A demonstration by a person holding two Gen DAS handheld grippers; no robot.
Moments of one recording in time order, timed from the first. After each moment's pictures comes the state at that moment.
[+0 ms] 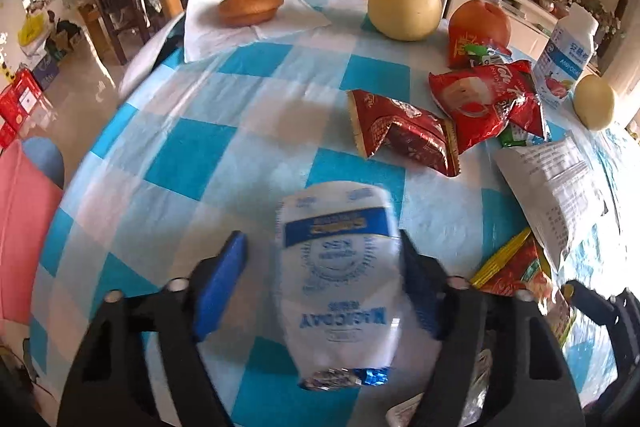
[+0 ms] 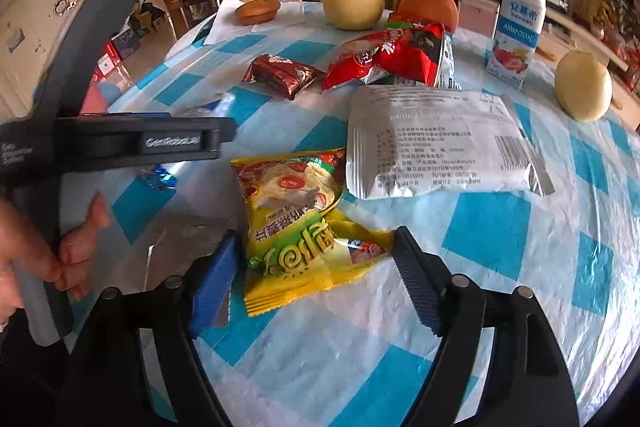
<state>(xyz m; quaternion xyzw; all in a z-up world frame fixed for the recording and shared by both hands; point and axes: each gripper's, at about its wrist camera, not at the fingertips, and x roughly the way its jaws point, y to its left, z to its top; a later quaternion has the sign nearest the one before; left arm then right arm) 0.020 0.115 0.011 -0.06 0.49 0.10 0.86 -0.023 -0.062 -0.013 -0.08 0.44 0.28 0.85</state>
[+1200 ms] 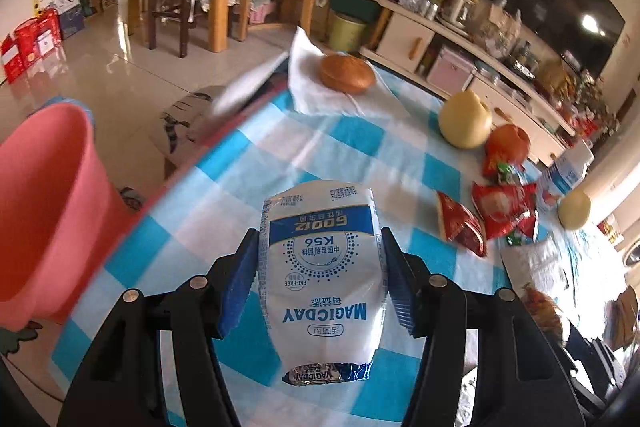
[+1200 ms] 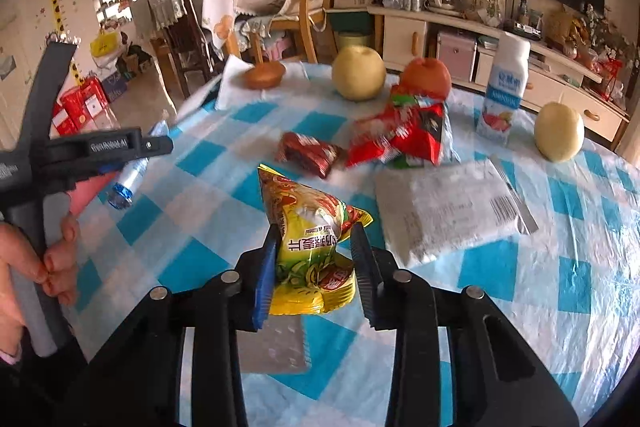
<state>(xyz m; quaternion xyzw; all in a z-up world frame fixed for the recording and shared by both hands) -0.021 0.222 0.061 -0.18 0.40 0.14 0.89 -0.049 -0.023 0.046 -0.03 0.37 0.25 0.90</state>
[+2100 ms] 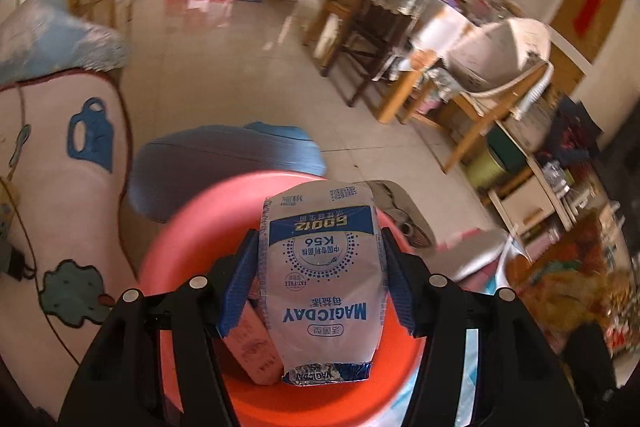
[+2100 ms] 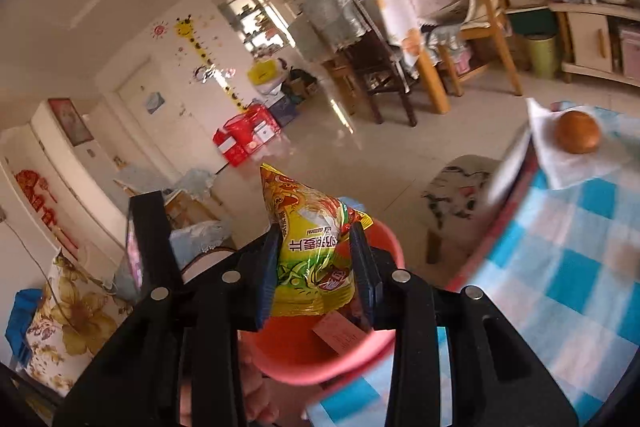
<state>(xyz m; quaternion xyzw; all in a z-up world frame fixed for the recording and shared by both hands) -0.147 0.454 0.096 -0.36 0.27 0.39 0.81 -0.059 0.271 0.119 0.11 0.36 0.53 0.76</state>
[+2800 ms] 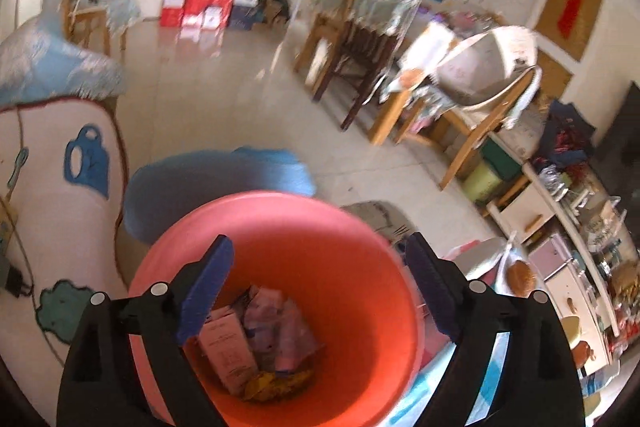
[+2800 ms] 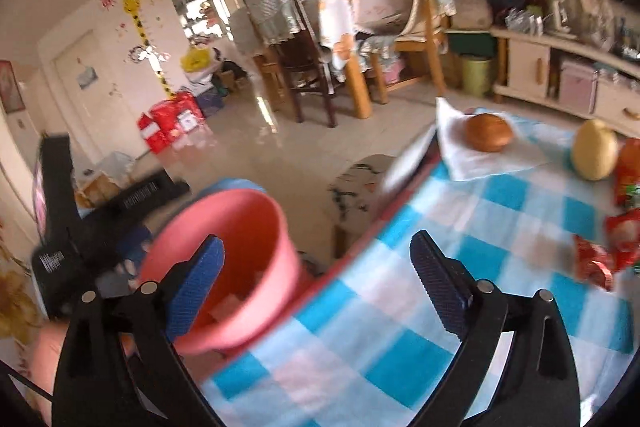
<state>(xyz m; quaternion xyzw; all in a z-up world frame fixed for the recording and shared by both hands) -0.141 0.431 0.103 -0.30 0.22 0.39 0.84 -0.060 0.203 0.088 0.01 0.34 0.40 0.85</state>
